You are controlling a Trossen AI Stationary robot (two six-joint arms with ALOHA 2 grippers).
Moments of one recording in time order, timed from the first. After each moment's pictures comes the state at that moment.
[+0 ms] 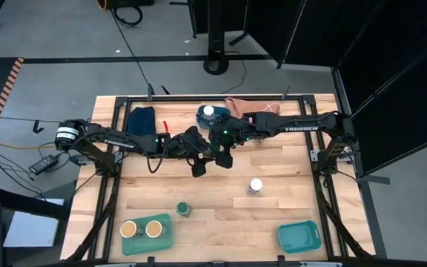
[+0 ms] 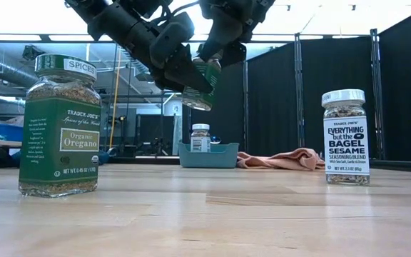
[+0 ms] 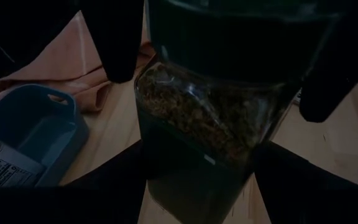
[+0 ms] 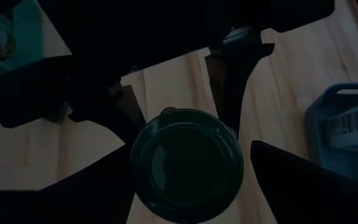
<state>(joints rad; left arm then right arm) 0.01 1.50 0.89 0.04 -0.20 -0.05 -0.08 1.76 1.57 -0.70 -0.03 0.08</state>
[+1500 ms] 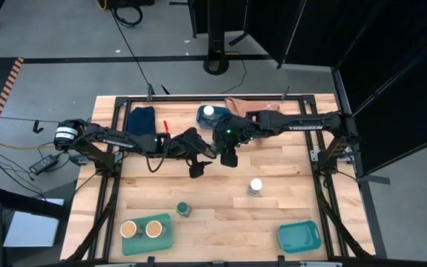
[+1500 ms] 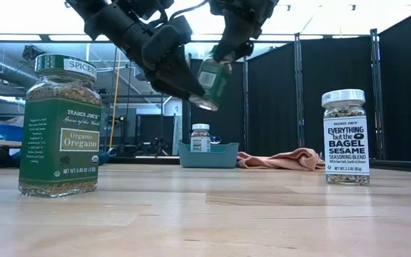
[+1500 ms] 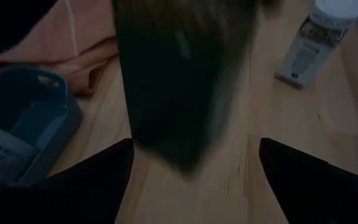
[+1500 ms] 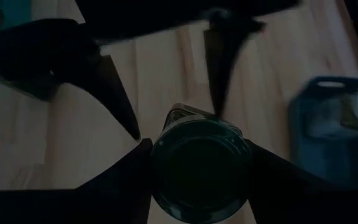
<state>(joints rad) 0.01 1.49 0.90 -0.04 -0.16 -0.06 -0.09 1.72 1.57 -0.79 0.00 0.01</state>
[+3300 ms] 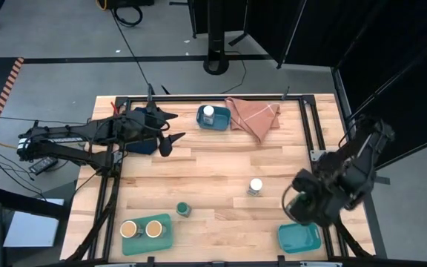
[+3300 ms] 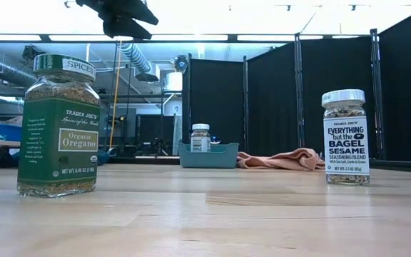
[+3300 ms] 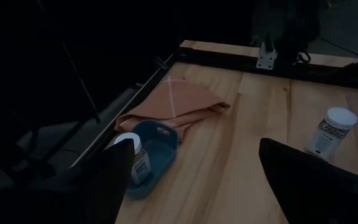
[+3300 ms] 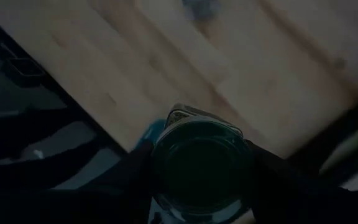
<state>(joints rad) 0.10 0.93 0.89 -0.32 -0.32 -0.06 0.85 1.42 1.57 -1.52 0.13 1.69</state>
